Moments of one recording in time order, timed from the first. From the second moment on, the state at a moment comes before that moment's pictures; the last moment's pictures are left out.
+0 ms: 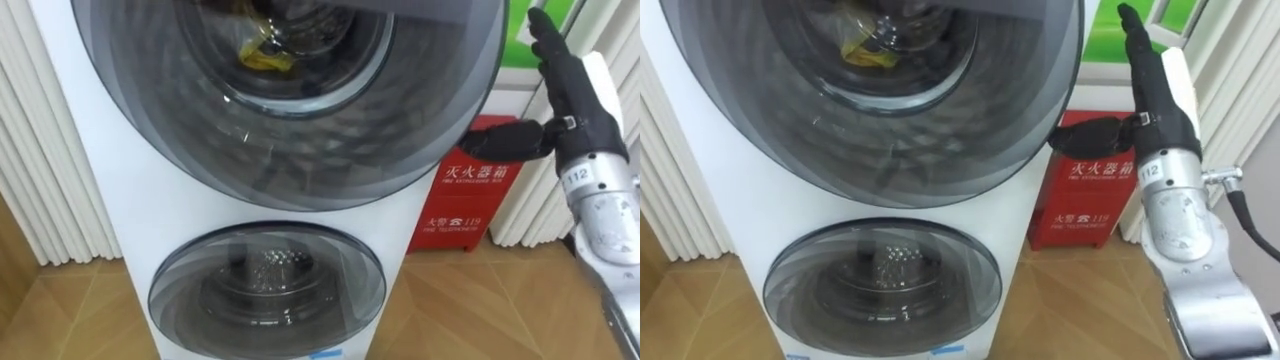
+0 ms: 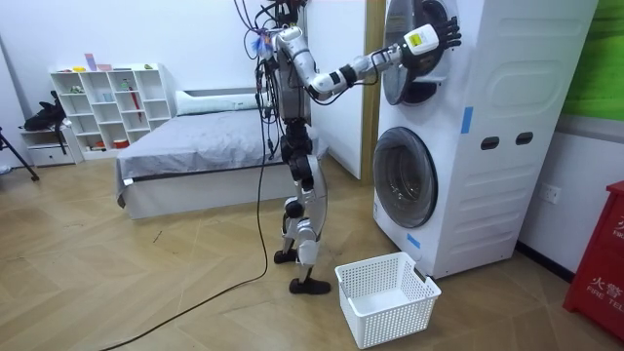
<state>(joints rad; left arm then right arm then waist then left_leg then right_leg) 0.19 0.24 0.02 1.00 0.38 0.16 0.22 -0.29 -0.50 0.01 -0.17 -0.05 0.22 -0.15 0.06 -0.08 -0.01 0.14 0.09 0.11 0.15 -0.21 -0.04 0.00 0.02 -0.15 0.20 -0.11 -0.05</state>
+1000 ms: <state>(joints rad) 0.21 0.26 0.02 1.05 0.35 0.07 0.22 -0.16 -0.48 -0.06 -0.49 -0.09 0.22 0.23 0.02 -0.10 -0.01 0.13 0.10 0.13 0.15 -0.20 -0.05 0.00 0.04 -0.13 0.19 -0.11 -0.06</state>
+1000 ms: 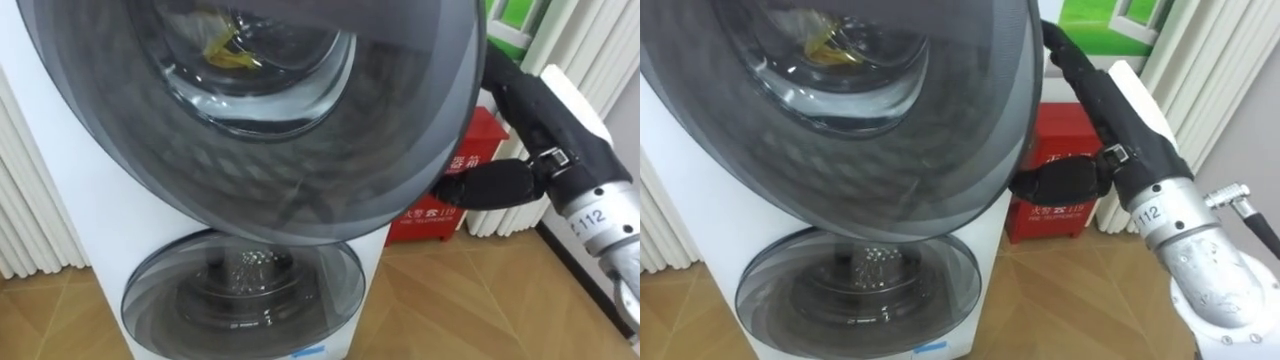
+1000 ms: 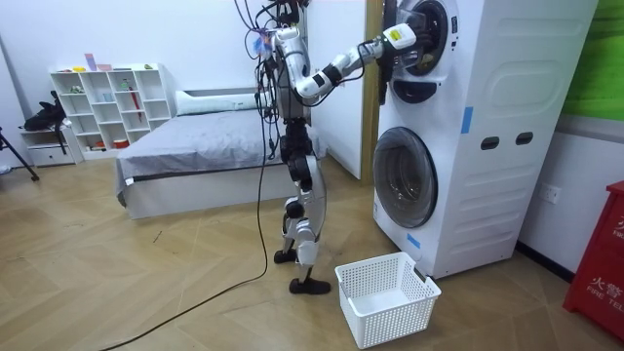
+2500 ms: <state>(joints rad) 0.15 0.29 0.04 1.08 0.36 0.03 0.21 -0.37 -0.42 0.19 -0.62 0.21 0.04 0.44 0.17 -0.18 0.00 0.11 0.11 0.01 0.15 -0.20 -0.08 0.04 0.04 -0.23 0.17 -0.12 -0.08</state>
